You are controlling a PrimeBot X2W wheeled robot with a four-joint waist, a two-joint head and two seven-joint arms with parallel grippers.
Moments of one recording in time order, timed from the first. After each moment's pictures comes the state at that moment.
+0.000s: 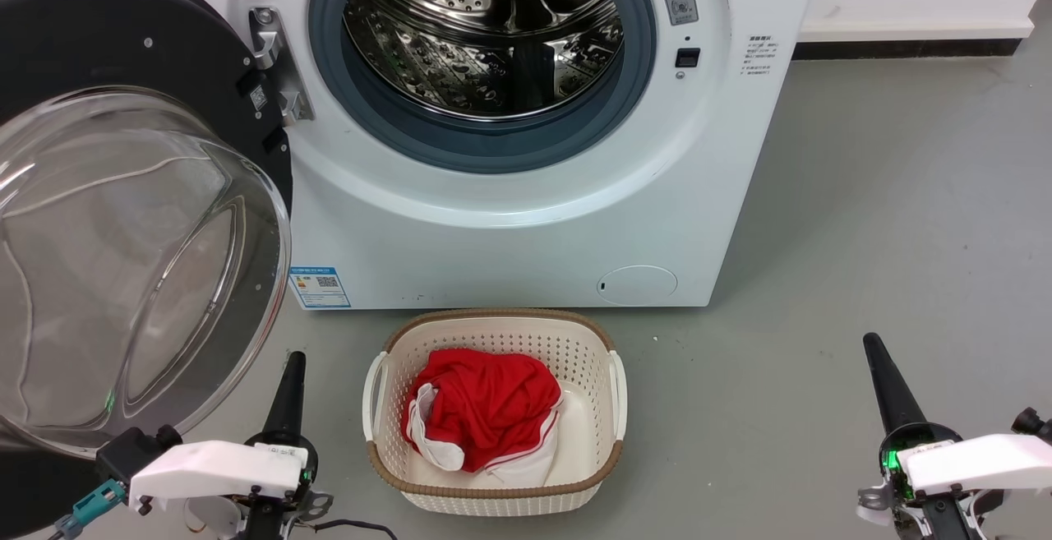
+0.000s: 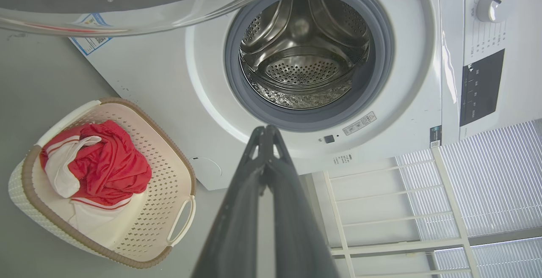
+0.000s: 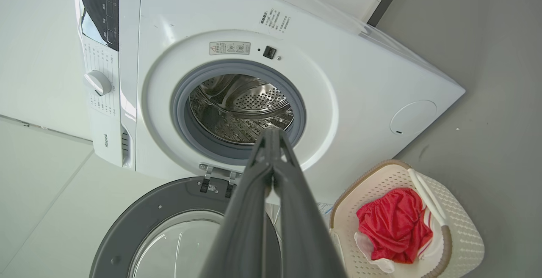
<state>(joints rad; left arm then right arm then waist) -0.07 0.08 0.05 0.21 -1.22 -0.07 0.02 -0.03 -0.08 -0.04 0.14 1.25 0.13 0.02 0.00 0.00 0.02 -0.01</state>
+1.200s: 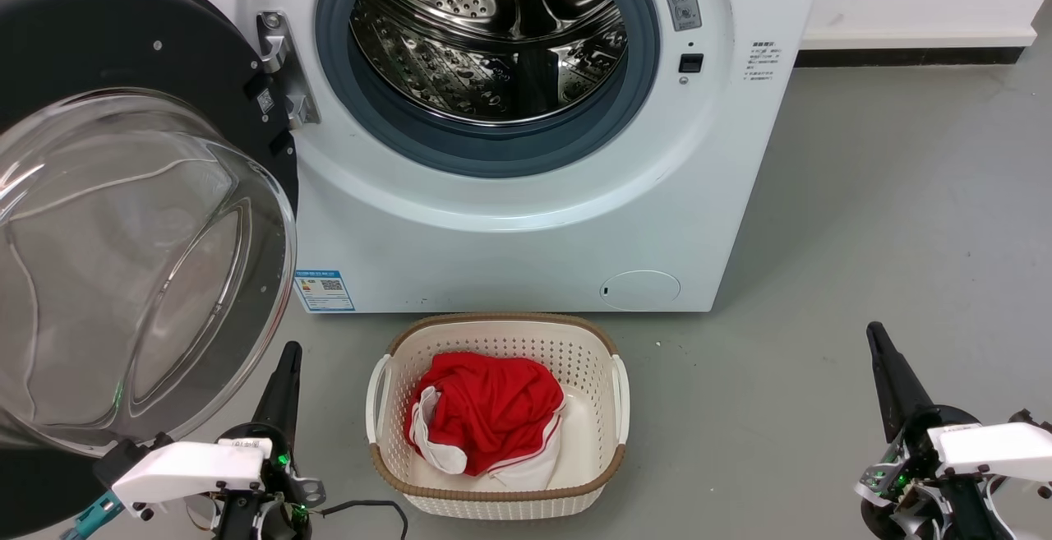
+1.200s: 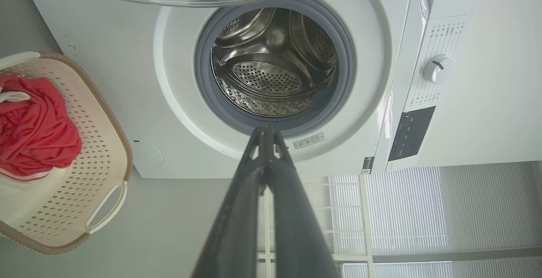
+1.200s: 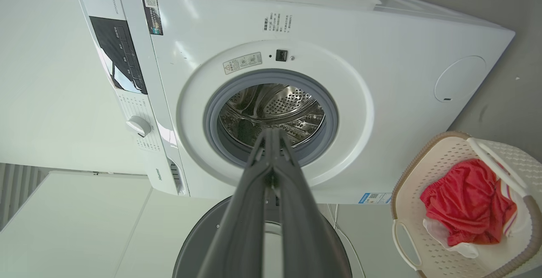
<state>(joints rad) -0.09 0.06 0.10 0.24 -1.51 -0.11 0.09 -0.08 -0.08 -0.06 0.22 1.54 0.13 0.06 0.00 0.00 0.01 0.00</state>
